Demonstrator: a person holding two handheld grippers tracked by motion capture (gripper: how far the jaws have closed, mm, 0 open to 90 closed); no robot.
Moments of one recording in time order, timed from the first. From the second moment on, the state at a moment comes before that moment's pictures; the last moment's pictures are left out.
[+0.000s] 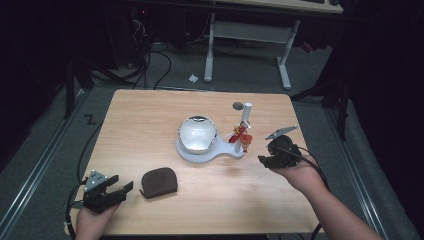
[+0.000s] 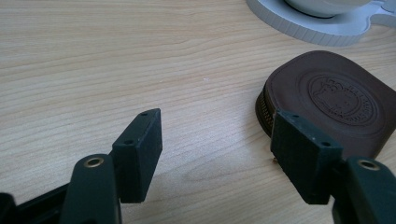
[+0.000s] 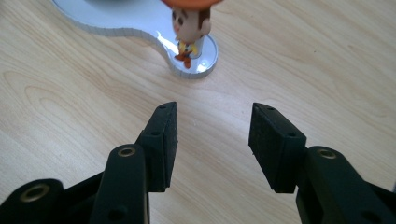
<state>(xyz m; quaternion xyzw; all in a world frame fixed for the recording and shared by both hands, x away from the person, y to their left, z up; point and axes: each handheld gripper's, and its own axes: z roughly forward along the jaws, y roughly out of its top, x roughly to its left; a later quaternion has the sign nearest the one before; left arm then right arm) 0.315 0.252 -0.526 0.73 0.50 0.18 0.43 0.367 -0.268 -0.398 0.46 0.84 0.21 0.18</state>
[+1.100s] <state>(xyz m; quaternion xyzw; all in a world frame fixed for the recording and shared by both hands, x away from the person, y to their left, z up) 0.315 0.241 -0.521 0.73 0.49 0.18 0.44 0.311 -0.285 -0.489 0.47 0.78 0.31 0.25</state>
